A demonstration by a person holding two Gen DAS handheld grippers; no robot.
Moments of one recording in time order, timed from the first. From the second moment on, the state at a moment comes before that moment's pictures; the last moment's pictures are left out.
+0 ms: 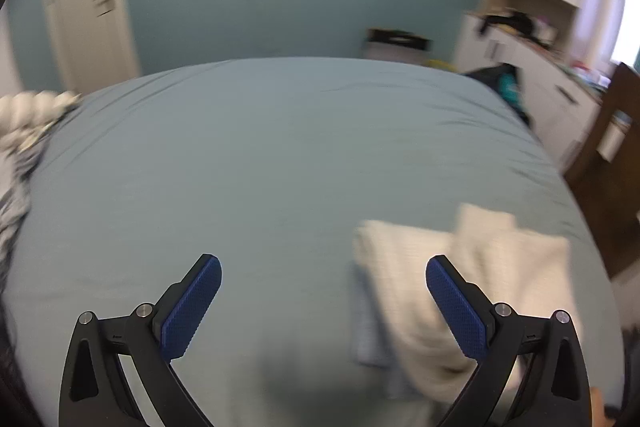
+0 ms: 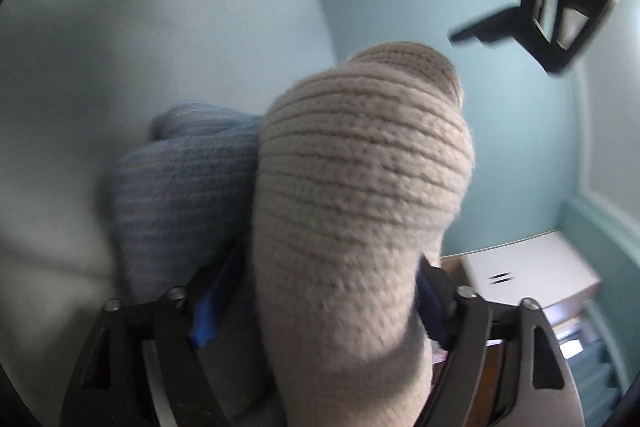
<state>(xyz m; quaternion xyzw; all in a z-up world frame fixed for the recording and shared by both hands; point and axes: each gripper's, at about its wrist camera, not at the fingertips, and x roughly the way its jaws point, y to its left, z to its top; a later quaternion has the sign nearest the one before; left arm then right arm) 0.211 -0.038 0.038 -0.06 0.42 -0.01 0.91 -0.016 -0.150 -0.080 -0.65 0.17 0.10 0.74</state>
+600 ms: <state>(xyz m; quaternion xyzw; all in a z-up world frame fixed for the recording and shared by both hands) 0.236 -0.120 -0.027 0.14 0.47 0.02 0.87 0.087 -0.348 0.046 0.06 0.46 0.13 0.88</state>
